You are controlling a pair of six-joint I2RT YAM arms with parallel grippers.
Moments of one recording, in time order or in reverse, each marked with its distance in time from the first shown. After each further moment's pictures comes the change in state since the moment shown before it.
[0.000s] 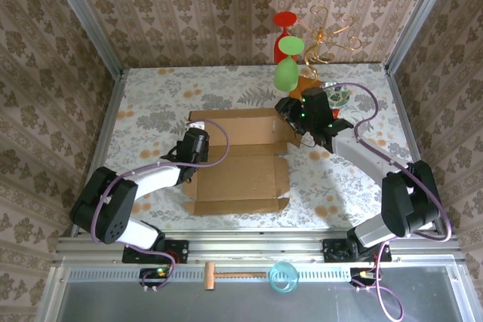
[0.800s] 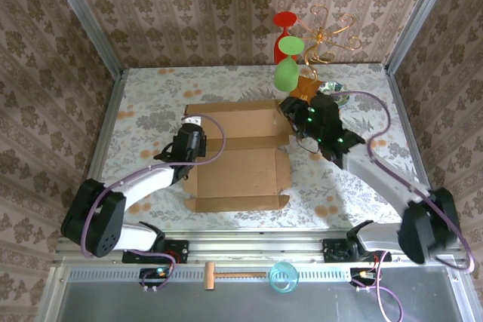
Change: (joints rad) left arm 0.023 -0.121 0.034 -0.065 0.034 0.000; right arm 0.032 -0.270 -0.138 0.075 0.063 0.143
